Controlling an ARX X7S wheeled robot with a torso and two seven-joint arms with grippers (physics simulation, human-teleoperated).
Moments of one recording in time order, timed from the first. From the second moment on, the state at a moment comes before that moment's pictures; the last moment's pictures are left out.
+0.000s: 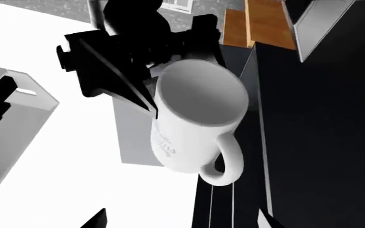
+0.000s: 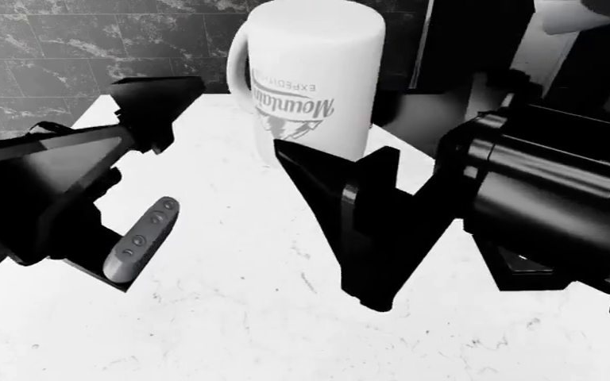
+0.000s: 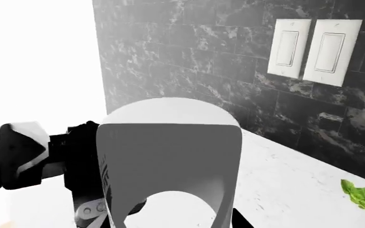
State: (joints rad) left arm -1.28 -0.99 1.13 -0.01 1.20 0.10 -1.08; right arm 1.43 0.75 -0.41 -0.55 2.27 0.97 0.82
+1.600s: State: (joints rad) left arm -1.12 -0.96 0.58 0.54 -1.28 -0.69 -0.71; right arm 2.07 0.74 -0.59 -0.89 2.29 0.99 1.41
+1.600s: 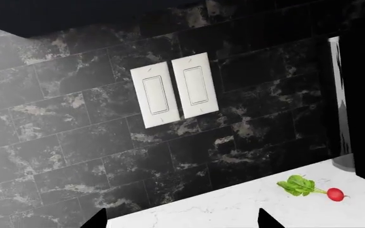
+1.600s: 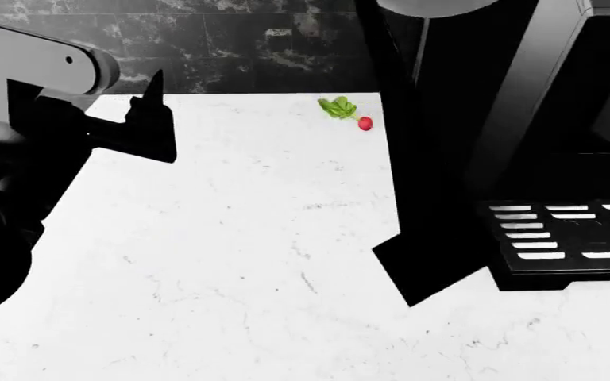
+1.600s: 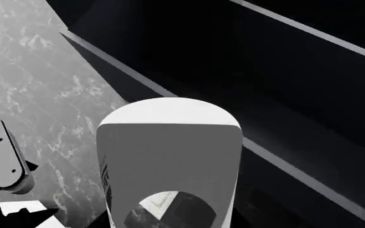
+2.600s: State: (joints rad) left arm -1.11 -0.97 0.57 0.54 -1.23 -0.67 -0.67; right arm 2.34 0.47 -0.55 -0.02 1.34 1.25 0.76
